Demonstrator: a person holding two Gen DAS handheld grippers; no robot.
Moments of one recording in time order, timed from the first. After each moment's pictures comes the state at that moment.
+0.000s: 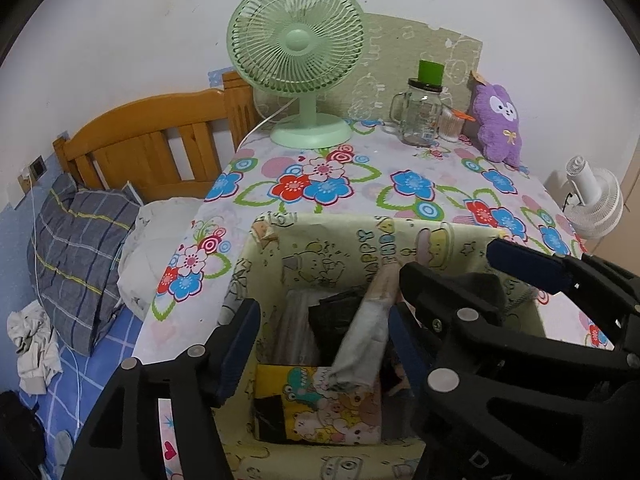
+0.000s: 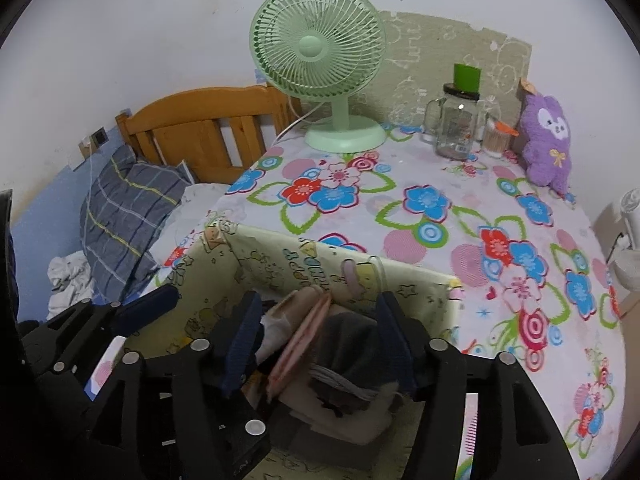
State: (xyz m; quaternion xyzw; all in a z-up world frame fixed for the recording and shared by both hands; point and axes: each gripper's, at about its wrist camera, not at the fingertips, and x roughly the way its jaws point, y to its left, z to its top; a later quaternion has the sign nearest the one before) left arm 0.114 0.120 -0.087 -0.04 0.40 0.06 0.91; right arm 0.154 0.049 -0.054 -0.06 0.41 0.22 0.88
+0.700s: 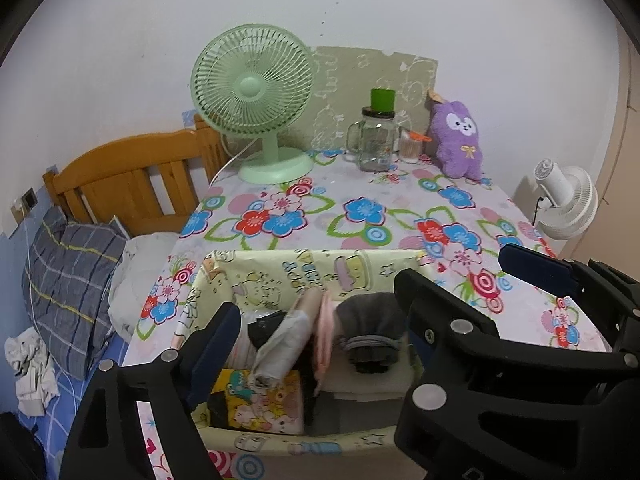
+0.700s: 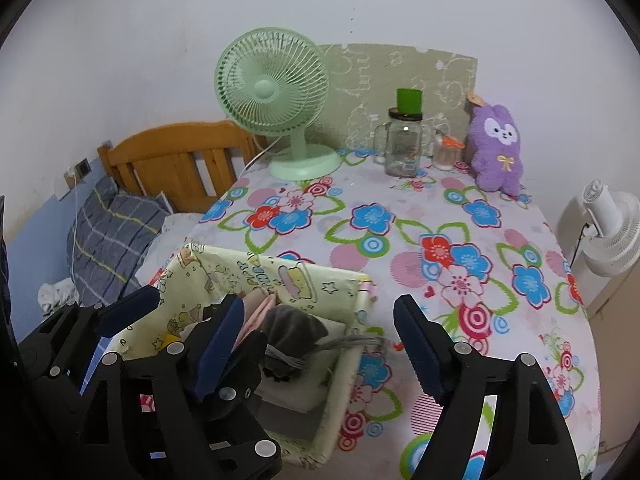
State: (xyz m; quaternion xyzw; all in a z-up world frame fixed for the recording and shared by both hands) left arm 0.098 0.070 -0.055 -0.02 0.36 0.03 0.93; right arm 0.128 -0.007 -0.021 -0.03 0.37 0.17 0.91
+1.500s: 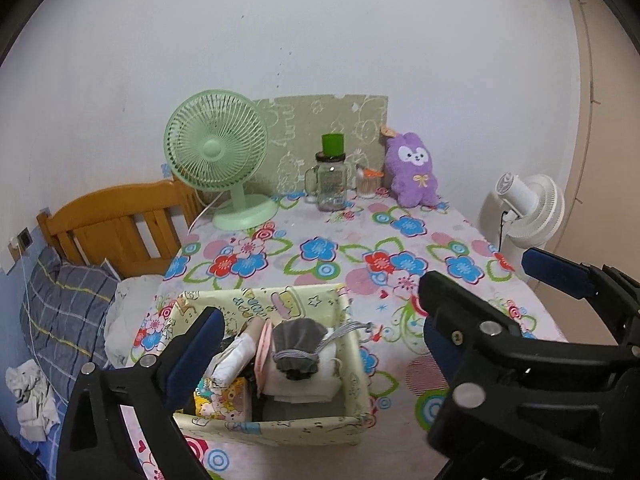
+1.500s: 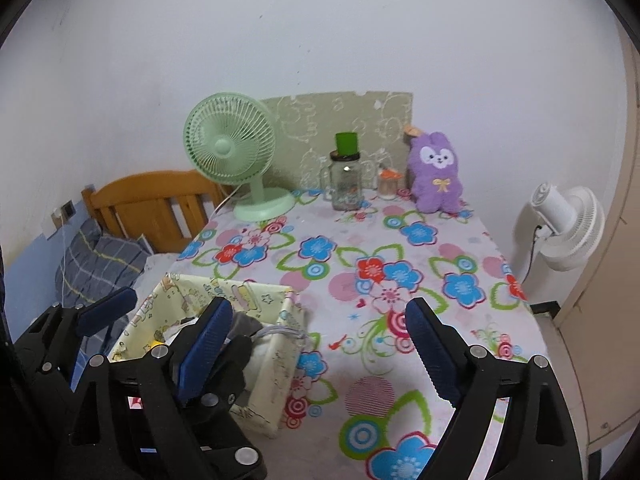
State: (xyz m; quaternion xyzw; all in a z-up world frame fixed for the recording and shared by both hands) left arm 0.061 0.014 -0.012 0.01 0.29 0.00 0.96; right arm 0.078 -0.082 0.025 -0.01 0.31 0.12 0.94
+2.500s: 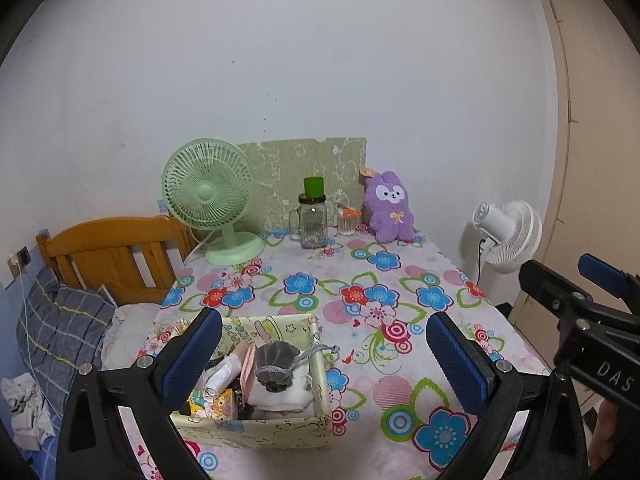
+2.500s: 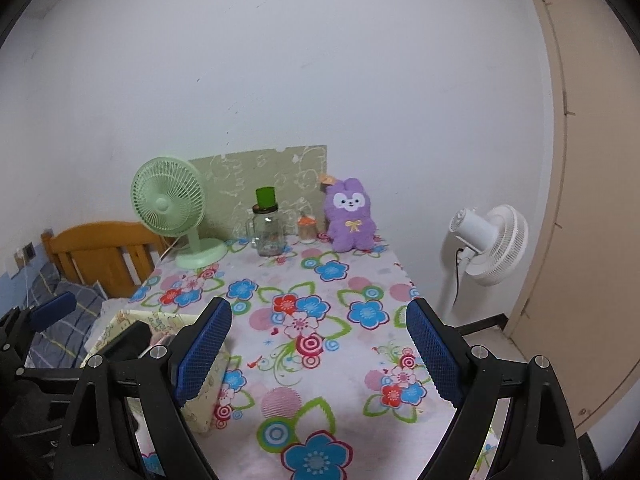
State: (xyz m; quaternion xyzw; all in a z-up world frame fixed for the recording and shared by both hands) left arm 0.019 -0.004 0.021 0.01 0.23 -0.02 0.97; right arm 0.018 -0.166 0.065 0.01 0.23 0.02 0.97
